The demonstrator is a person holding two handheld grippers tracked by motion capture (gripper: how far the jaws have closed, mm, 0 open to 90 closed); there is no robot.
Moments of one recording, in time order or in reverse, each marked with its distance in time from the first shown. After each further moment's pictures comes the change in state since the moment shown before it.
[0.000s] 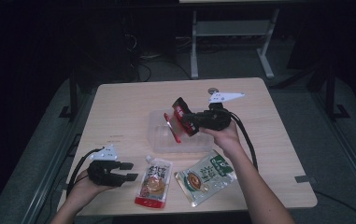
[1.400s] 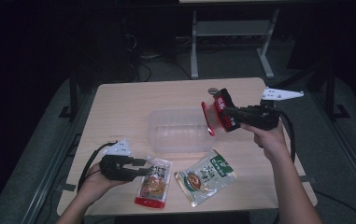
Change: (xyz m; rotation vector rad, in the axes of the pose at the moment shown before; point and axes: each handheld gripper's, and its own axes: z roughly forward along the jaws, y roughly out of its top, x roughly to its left) left arm -0.016 0.033 0.010 -0.005 -0.019 0.058; right arm -0.014 0.001 -0.119 -0.120 -0.050 -0.012
